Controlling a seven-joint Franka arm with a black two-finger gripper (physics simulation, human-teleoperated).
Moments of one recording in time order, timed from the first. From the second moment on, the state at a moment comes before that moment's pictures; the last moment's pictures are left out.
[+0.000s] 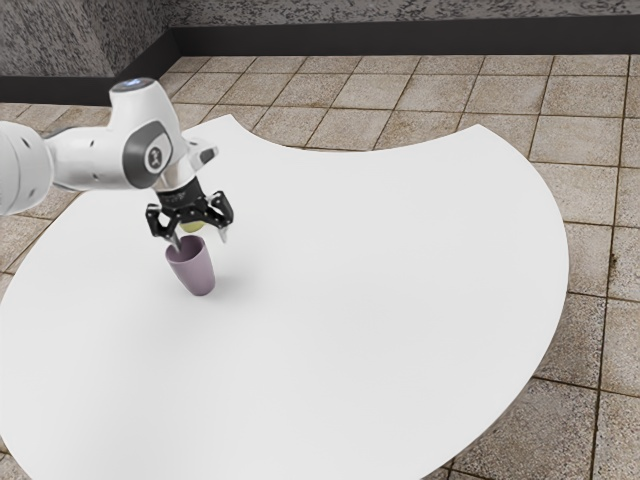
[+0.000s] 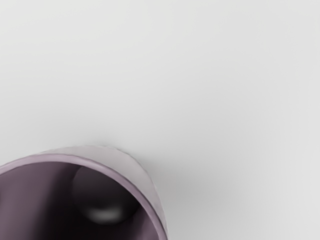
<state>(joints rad) -0.29 0.15 0.39 -2.03 -0.07 2.14 -0.31</state>
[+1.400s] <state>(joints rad) -0.29 0.17 0.39 -2.08 -0.10 2.18 -0.47</state>
